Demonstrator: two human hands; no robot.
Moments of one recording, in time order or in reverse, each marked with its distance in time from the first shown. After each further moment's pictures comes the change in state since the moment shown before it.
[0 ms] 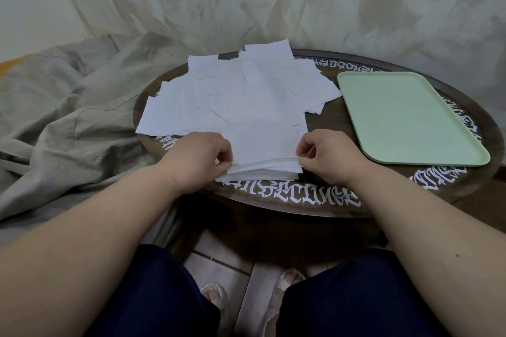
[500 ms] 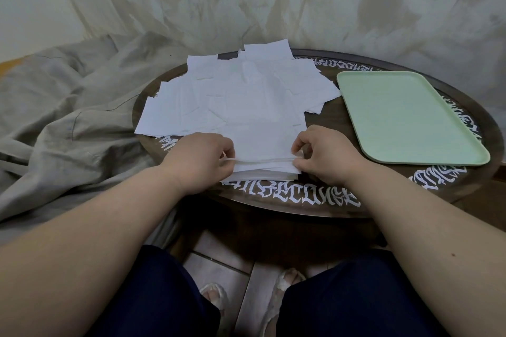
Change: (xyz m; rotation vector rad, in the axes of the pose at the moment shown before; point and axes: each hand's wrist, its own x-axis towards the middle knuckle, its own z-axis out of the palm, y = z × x) left_hand 0.003 0.006 0.003 0.042 -0.009 -0.086; right_hand 0.003 -0.002 0.001 -0.032 -0.010 -0.055
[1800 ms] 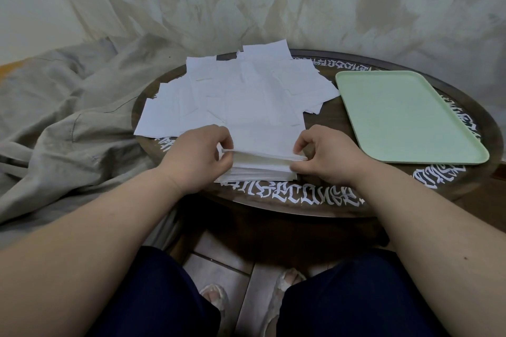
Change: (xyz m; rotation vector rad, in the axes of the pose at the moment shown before) left_hand -0.003 0.002 -0.002 -0.146 0.173 0.014; right_hand -0.007 -0.002 -0.009 0.097 -0.036 0.060
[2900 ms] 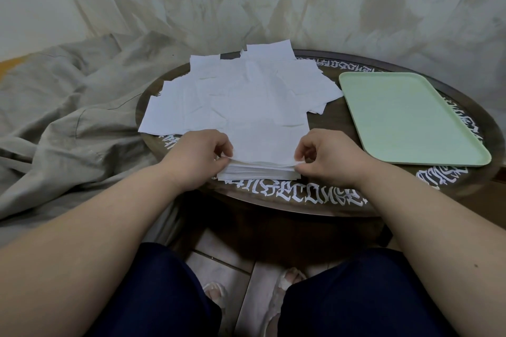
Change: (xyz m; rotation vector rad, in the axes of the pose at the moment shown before) left_hand 0.000 -0.013 -0.001 -0.109 -0.122 -0.090; right_hand -0.002 -0.004 0.002 -0.054 -0.014 -0.071
